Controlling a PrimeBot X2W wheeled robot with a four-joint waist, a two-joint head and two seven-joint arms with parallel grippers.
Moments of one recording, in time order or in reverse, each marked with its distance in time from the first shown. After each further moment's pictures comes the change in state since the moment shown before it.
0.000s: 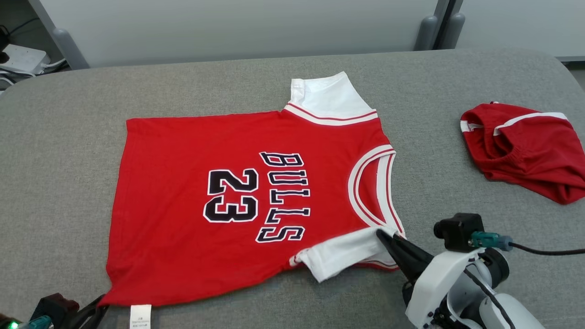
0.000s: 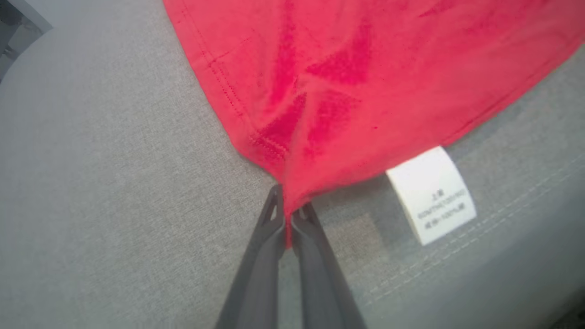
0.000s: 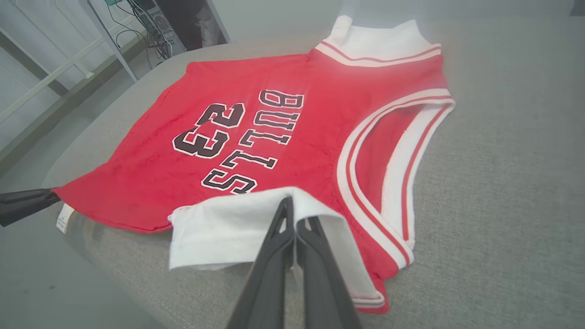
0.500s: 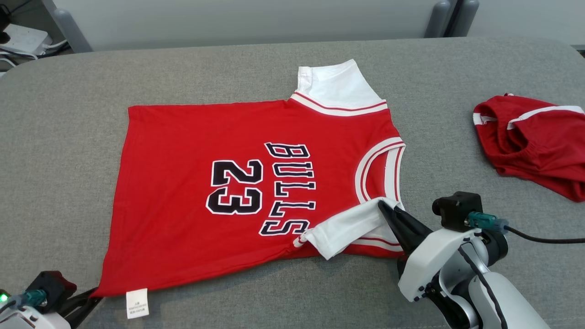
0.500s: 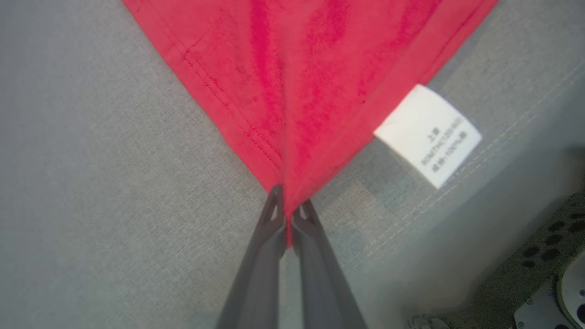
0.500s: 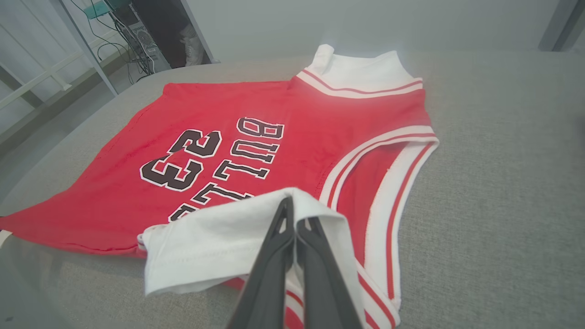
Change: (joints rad) left arm -0.135 0.251 -0.277 -0.233 -0.153 0.000 0.185; right arm -0.086 0.086 -0.074 0.105 -0.121 0.000 -0.071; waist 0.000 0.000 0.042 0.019
